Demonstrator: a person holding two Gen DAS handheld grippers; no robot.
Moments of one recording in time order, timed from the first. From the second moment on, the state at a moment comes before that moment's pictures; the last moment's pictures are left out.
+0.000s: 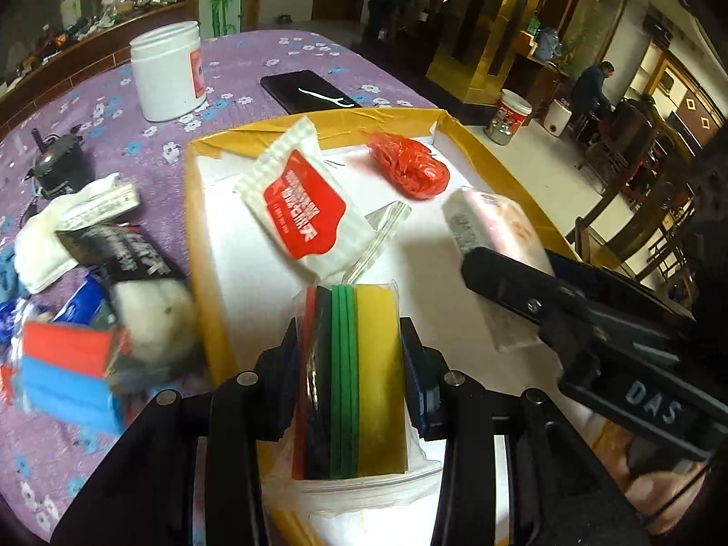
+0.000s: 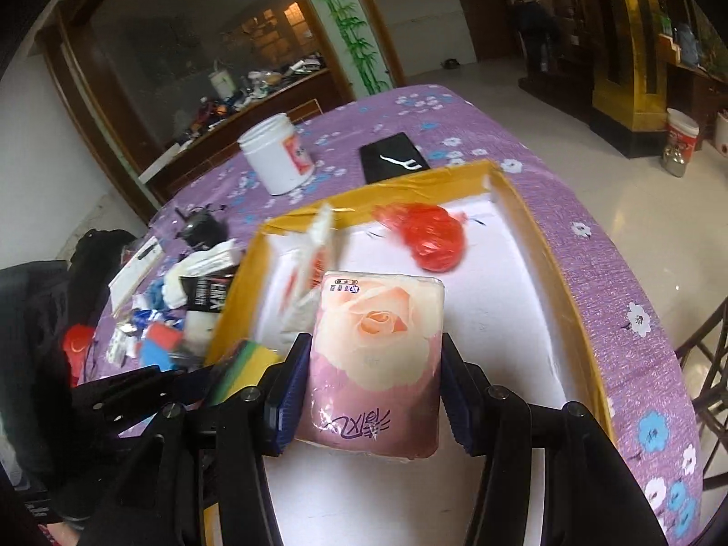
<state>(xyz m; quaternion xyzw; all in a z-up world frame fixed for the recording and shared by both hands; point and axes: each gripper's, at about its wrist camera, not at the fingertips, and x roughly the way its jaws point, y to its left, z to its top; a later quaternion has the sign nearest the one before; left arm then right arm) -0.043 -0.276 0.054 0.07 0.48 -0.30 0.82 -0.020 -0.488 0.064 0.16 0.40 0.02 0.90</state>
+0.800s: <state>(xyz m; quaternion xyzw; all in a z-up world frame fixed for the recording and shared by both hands) -0.017 -0.297 0.055 0.05 0.49 -0.29 0.82 0.035 -0.510 0.060 0.13 0.44 0.01 0.89</state>
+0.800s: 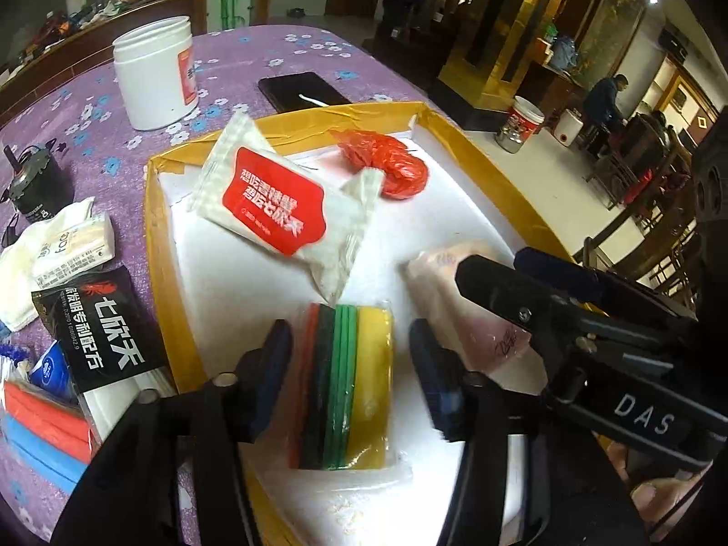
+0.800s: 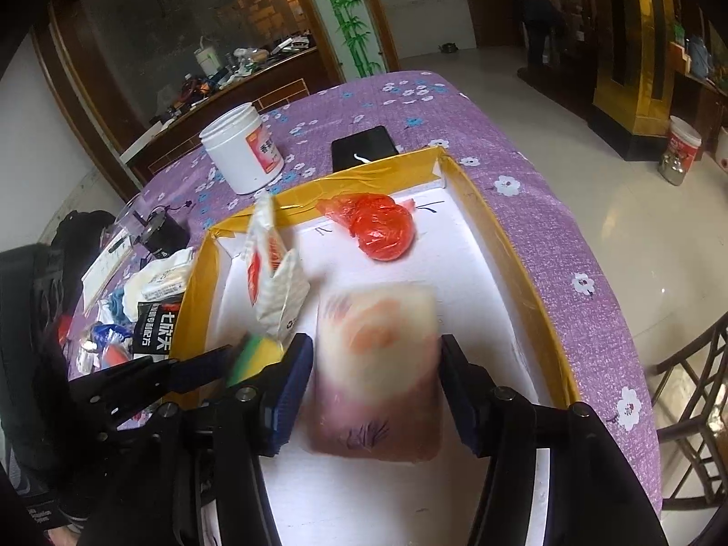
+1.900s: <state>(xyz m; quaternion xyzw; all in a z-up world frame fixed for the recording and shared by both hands) -0.064 -0.058 0.070 -0.04 0.42 -0.18 0.89 -0.007 -0.357 0.093 0.09 0.41 0.19 0.89</state>
